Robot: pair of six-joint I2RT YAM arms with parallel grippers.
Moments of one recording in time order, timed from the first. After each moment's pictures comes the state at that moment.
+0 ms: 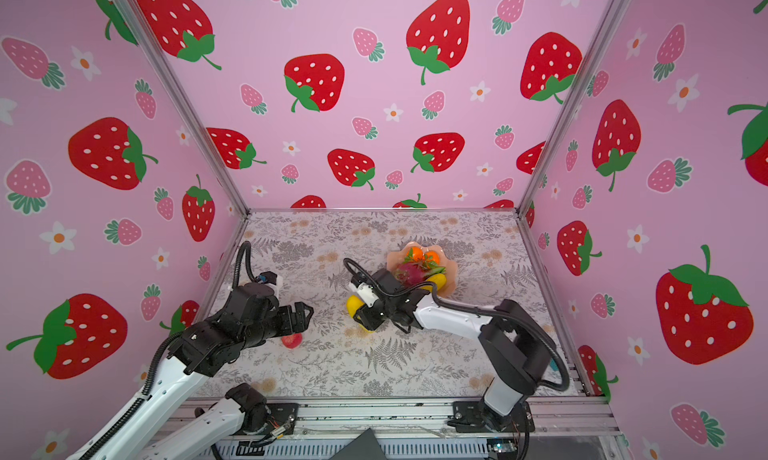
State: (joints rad) left arm -0.52 0.77 0.84 -0.88 -0.04 -0.59; right arm 0.91 1.57 0.97 -0.17 -0.23 0.13
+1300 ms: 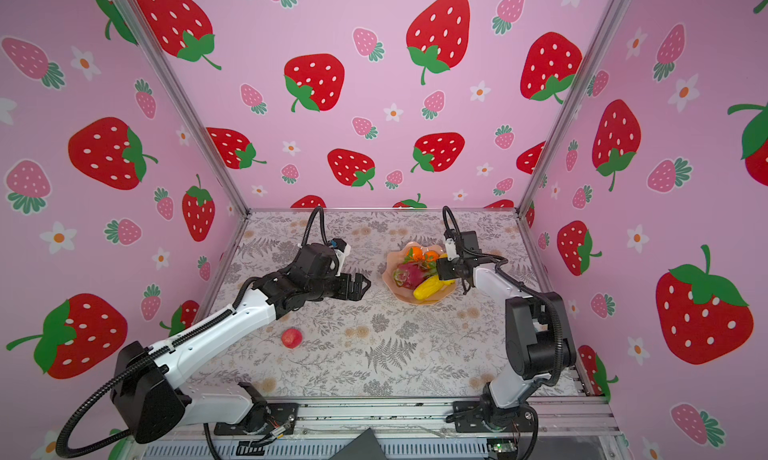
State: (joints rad) left arm -0.65 1.34 1.08 -0.51 0.08 -0.42; right arm 0.28 1.64 1.04 -0.29 -0.09 -0.04
